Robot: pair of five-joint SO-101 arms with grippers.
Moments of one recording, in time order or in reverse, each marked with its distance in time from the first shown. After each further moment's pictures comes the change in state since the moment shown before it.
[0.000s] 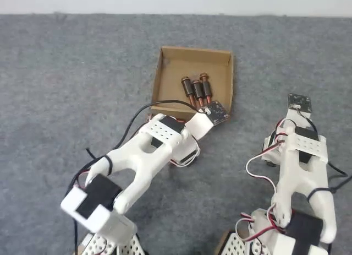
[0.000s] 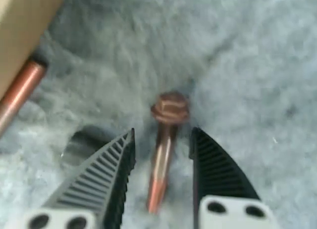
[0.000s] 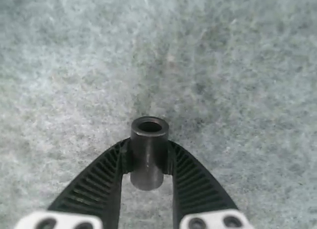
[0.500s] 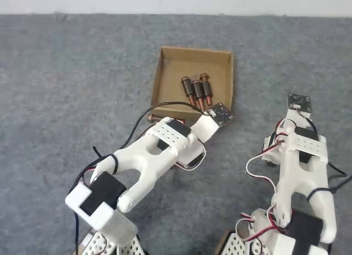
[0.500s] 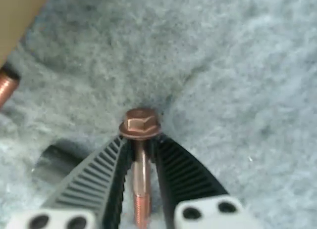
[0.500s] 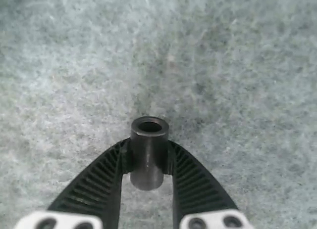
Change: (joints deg) left arm 2.5 3.0 -0.6 -1.9 5.6; right arm 0.0 0.0 0.0 0.0 0.2
